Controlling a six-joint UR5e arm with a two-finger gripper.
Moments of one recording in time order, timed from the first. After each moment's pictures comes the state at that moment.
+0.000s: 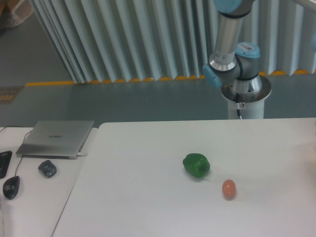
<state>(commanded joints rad) 2.62 -1.88 -1.41 -1.50 1.43 1.43</state>
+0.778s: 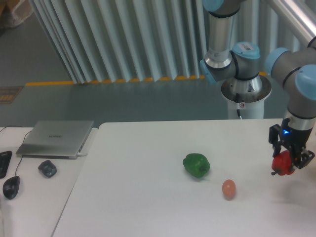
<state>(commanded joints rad) 2.45 -1.91 -1.53 -1.24 1.52 1.22</state>
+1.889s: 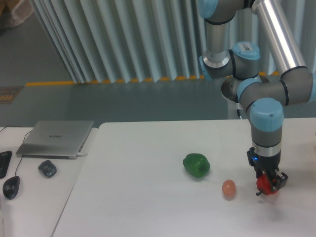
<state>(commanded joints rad) 2.36 -2.00 -1.57 -1.14 1.61 1.16</state>
